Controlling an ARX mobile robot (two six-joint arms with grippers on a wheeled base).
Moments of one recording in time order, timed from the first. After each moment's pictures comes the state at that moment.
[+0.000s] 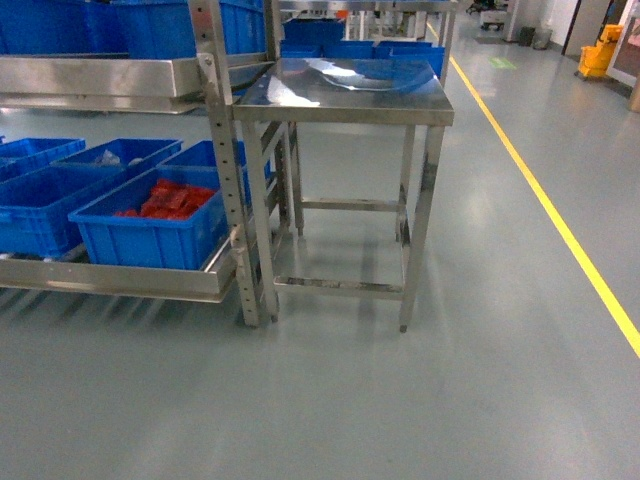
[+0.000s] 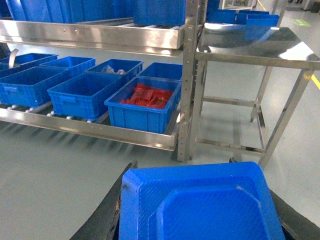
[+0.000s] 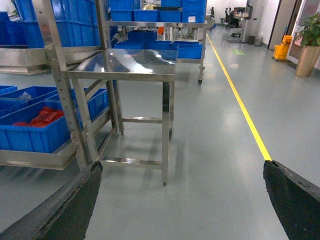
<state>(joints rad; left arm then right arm) -0.11 0.43 0.29 0.00 -0.28 -0.05 0.00 0.00 0.01 0.00 0.00 0.00</state>
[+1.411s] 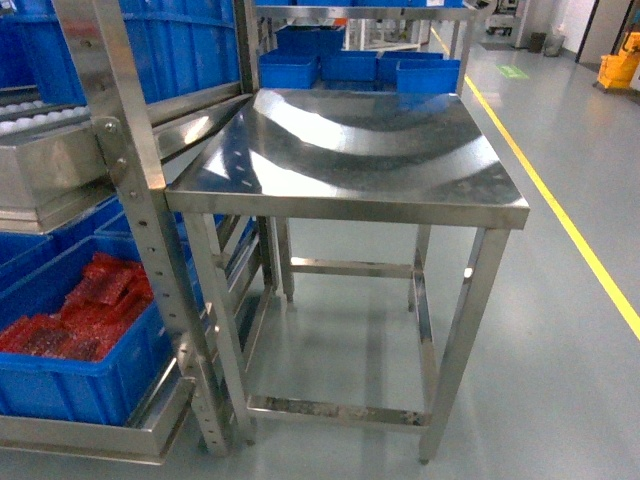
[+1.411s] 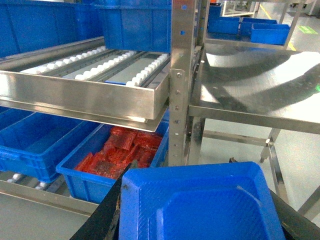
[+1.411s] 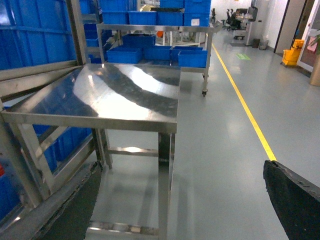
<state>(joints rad) -0.11 0.43 0.29 0.00 -0.28 -0.05 0.00 0.00 0.01 0.00 0.00 0.00</state>
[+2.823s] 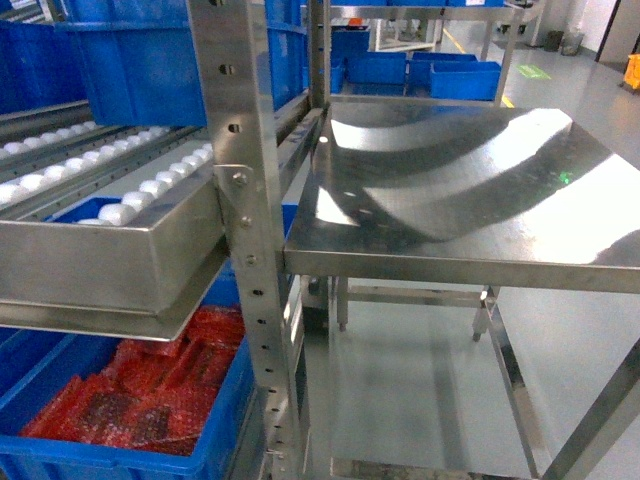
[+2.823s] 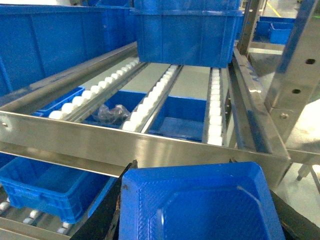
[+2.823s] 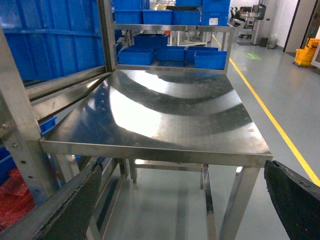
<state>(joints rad) -0.11 0.43 0.29 0.00 -0.28 -0.05 0.00 0.00 0.01 -0.01 0.00 0.00</state>
